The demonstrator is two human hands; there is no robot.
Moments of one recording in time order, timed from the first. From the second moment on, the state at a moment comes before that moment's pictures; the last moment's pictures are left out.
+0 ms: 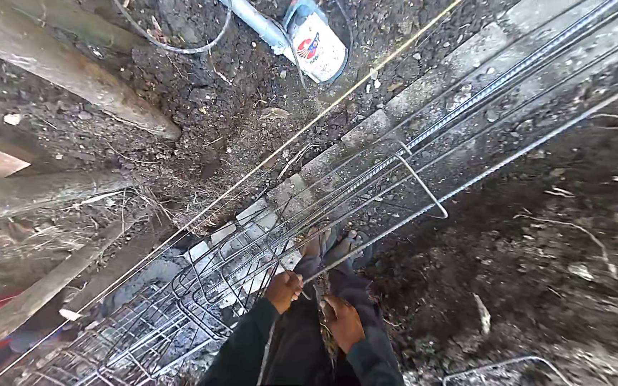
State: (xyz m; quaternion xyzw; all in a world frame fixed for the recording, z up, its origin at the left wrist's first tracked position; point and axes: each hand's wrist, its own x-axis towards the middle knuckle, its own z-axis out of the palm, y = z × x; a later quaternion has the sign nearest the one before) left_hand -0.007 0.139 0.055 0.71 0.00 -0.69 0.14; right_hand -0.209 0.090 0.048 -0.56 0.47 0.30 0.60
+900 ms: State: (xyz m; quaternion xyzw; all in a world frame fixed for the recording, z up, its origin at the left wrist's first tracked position) left_hand -0.030 0.183 0.028 0.85 0.06 -0.53 0.06; right_hand -0.208 -0.183 0.085 -0.67 0.64 0.06 0.38
